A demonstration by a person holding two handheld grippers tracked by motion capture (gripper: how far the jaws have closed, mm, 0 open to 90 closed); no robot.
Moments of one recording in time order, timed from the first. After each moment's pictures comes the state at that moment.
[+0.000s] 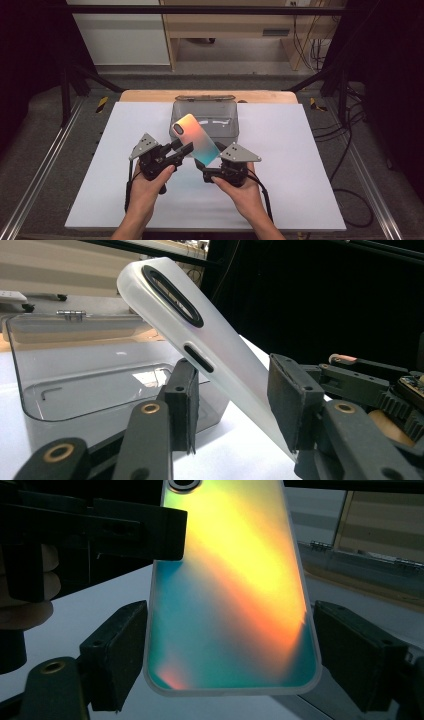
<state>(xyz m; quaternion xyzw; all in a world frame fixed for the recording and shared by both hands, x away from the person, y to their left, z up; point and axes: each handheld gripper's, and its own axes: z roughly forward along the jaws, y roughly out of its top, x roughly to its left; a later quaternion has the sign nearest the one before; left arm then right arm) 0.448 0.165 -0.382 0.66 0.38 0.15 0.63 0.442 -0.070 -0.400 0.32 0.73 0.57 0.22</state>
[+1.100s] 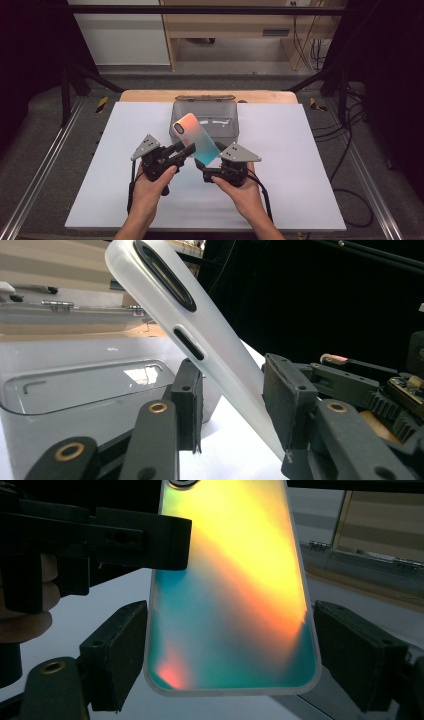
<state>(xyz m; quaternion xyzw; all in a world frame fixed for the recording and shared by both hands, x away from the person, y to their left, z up) 0.447 0.160 -0.386 0.66 0.39 0.13 0.63 0.442 -0.070 -0.400 0.32 0.72 0.57 0.22</state>
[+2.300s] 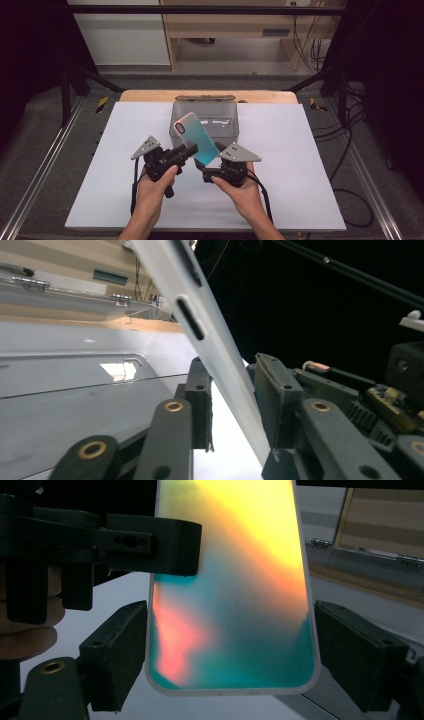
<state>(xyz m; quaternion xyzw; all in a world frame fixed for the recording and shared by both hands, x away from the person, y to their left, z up) 0.449 0.157 -0.393 0.63 0.40 0.08 0.66 0.442 -0.069 -0.401 0.32 0.72 0.57 0.21</state>
